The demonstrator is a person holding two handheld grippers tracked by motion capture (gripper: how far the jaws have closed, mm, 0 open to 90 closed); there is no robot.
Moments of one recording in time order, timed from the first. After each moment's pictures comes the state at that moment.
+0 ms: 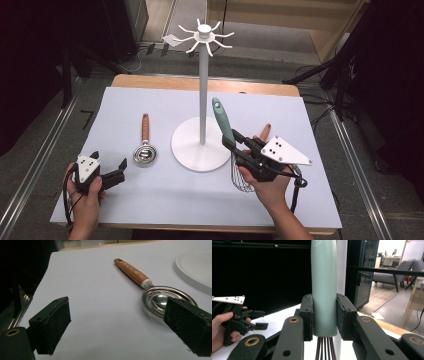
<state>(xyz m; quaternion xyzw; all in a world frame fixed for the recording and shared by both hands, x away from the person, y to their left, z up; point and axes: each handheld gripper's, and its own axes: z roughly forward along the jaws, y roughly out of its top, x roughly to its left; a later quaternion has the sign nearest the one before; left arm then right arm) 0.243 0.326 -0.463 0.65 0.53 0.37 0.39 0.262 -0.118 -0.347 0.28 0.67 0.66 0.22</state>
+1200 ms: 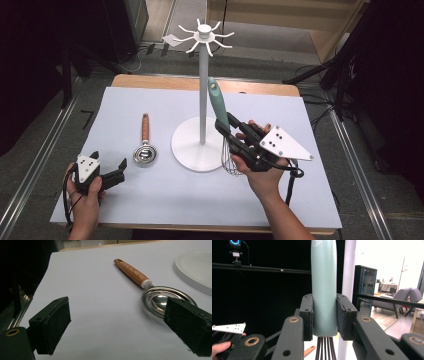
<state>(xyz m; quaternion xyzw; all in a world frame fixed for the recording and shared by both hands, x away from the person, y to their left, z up) 0.243 0.326 -0.463 0.65 0.53 0.37 0.39 0.268 -0.101 -0.314 0.23 0.61 0.71 0.26</state>
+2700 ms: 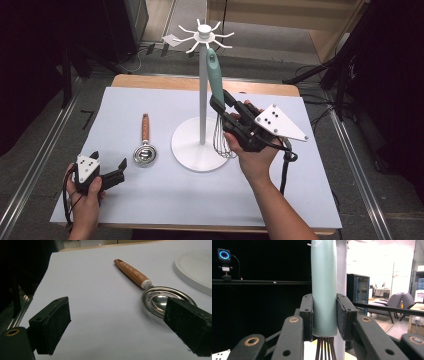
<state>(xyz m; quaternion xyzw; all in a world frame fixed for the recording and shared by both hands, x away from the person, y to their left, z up) 0.243 0.327 -0.463 0.65 0.53 0.37 0.39 0.293 -0.084 -0.286 0.25 0.58 0.73 0.27</state>
